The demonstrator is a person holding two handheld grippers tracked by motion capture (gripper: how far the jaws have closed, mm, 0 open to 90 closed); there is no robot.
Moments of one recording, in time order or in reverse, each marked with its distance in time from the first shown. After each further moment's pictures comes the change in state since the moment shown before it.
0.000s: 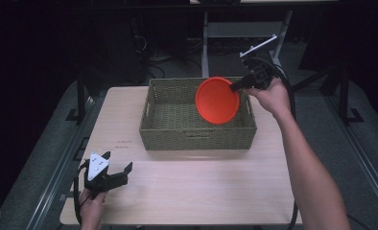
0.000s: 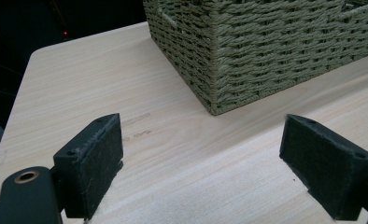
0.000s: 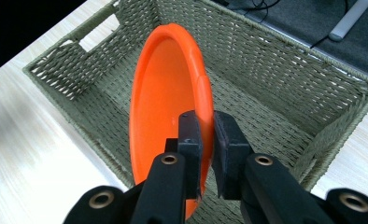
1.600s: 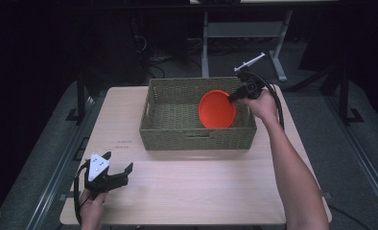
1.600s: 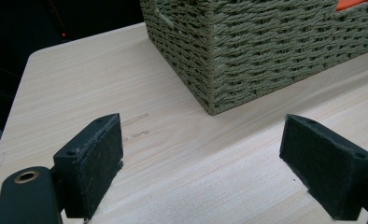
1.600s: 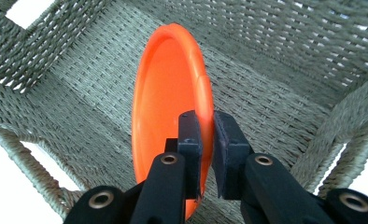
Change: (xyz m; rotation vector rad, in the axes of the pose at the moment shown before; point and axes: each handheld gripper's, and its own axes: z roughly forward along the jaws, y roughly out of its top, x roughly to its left) left arm -0.001 0.000 -0.001 -0.001 -0.006 0.015; right arm -0.034 -0.021 0.070 0.098 -0.006 0.104
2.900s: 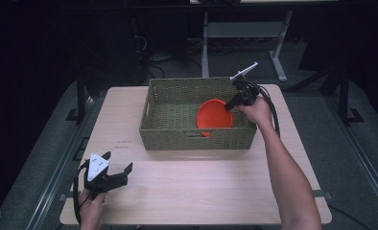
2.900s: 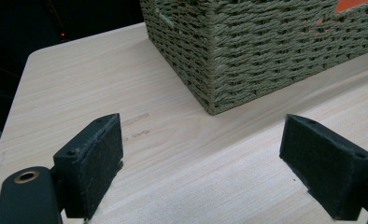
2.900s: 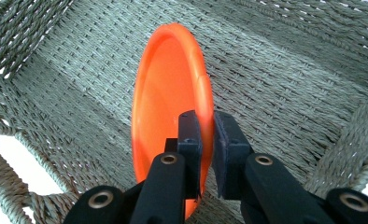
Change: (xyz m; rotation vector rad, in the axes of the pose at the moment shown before) left arm 0.001 0.000 -0.001 0.000 -0.003 -0.007; right arm -0.006 -0.010 0.034 0.072 0.033 0.027
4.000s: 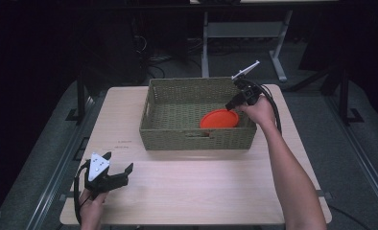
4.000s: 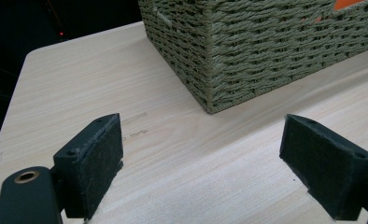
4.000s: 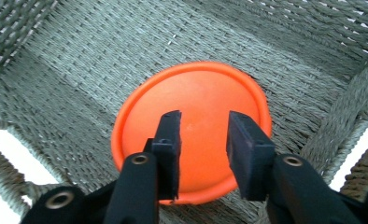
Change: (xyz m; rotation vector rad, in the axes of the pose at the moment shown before) left arm -0.001 0.000 0.001 0.007 -0.002 0.006; right arm 0.004 -0.002 -0.011 0.006 -0.047 -0.002
